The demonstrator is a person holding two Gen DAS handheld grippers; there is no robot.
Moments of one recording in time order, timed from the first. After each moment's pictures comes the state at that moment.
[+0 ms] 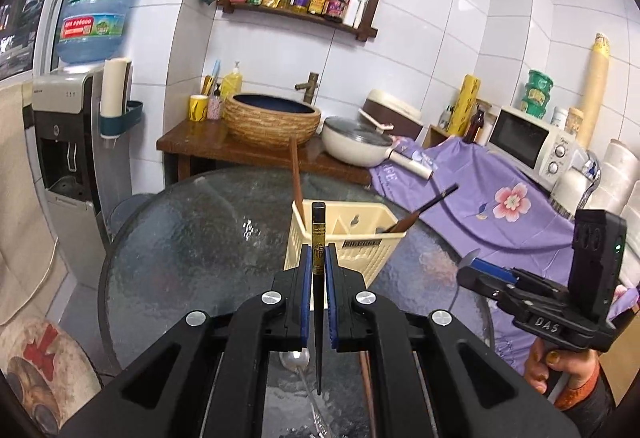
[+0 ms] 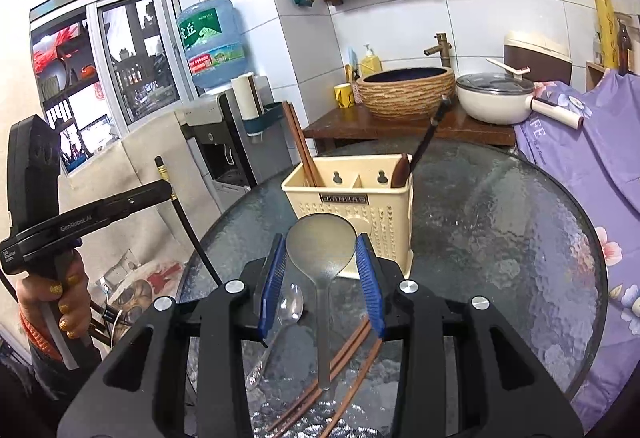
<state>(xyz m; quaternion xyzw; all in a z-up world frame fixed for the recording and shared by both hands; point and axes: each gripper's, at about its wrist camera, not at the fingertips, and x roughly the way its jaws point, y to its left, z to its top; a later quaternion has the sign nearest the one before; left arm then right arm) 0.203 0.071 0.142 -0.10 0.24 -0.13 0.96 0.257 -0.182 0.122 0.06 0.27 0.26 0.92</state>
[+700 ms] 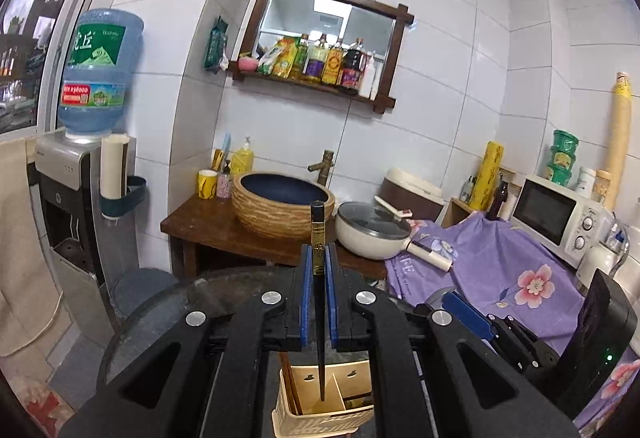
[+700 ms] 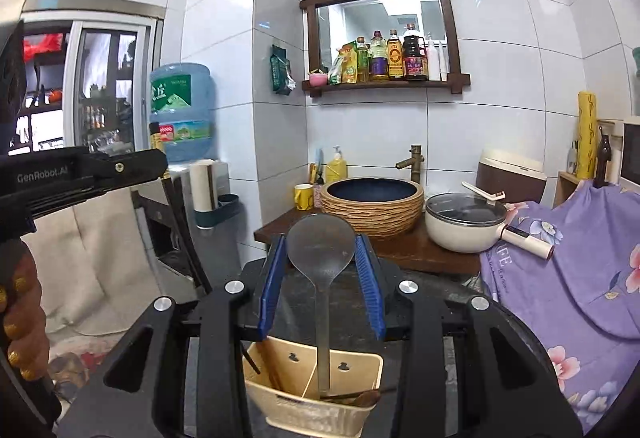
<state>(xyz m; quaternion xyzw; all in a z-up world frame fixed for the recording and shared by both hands) 0.303 0.040 0.230 -0.11 0.15 -0.07 0.98 0.349 -0.129 0.214 0.00 0.12 0.17 0.98</state>
